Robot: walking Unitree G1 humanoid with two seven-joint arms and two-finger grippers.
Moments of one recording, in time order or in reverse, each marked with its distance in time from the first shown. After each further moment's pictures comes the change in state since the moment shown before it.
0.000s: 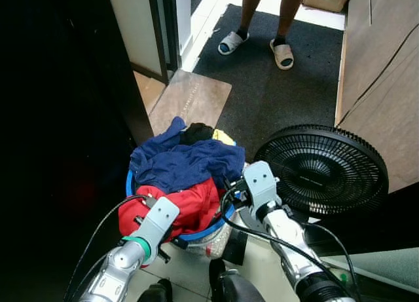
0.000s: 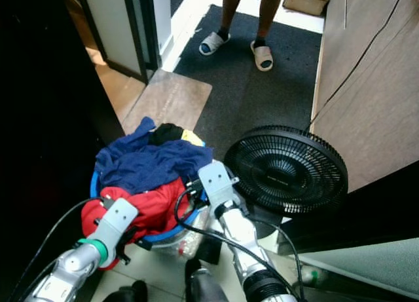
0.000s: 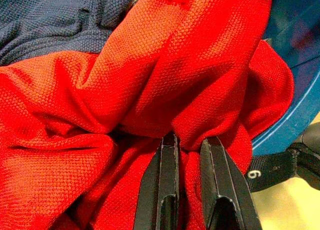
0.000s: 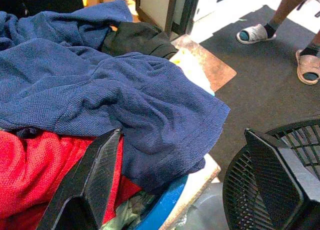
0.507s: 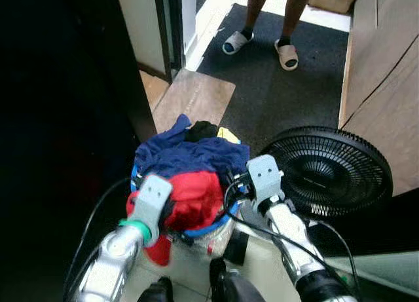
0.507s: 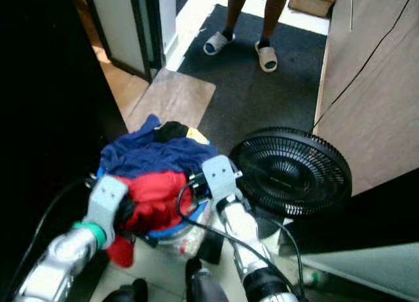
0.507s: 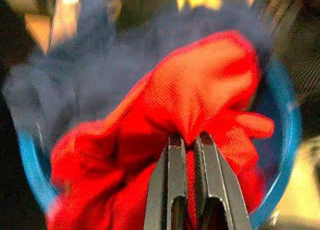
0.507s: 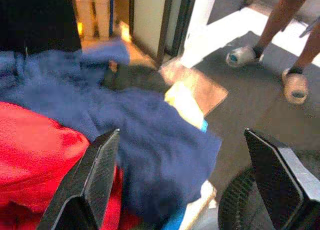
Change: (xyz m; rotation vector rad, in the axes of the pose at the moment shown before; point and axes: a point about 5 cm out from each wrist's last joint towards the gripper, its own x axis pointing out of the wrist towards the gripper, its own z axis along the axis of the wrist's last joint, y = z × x) left arm -0.024 0.018 0.080 -0.197 -0.328 -0.008; right arm 0.003 -0.009 0.025 0.023 -0.107 -0.067
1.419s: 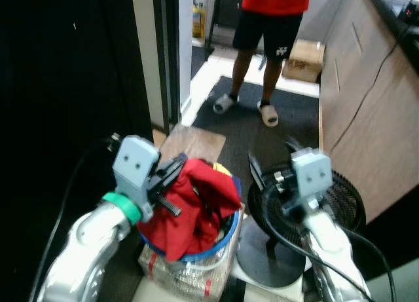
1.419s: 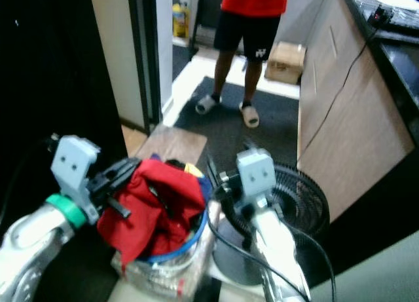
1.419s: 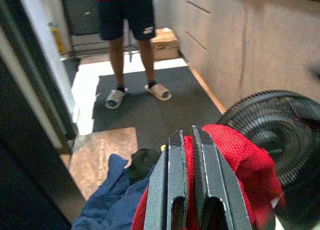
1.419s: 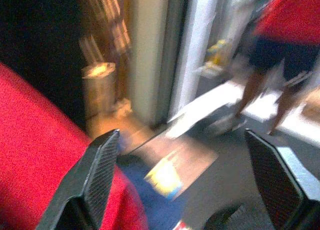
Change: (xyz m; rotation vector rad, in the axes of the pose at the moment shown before) left arm -0.042 0.003 0.068 0.005 -0.206 -0.073; right arm -0.075 -0.021 0.014 0.195 0.008 0.142
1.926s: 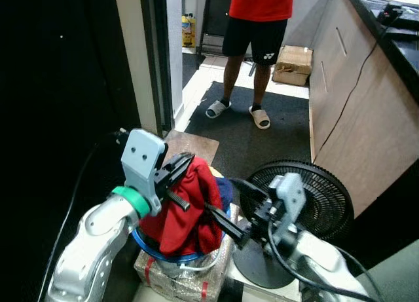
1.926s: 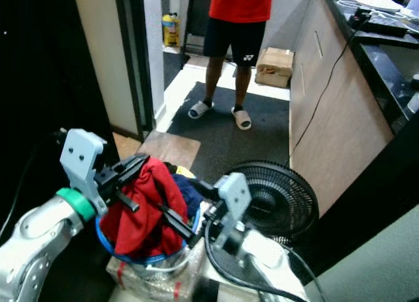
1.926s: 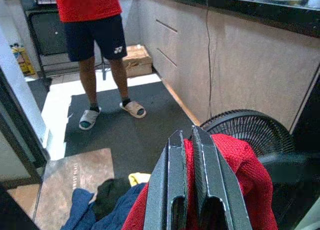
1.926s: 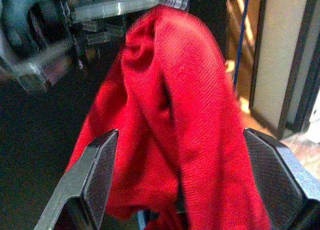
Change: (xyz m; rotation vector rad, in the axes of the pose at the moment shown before) left arm 0.017 -0.012 0.014 -0.029 -0.047 -0.071; right arm 0.018 0.051 0.007 0.186 0.026 0.479
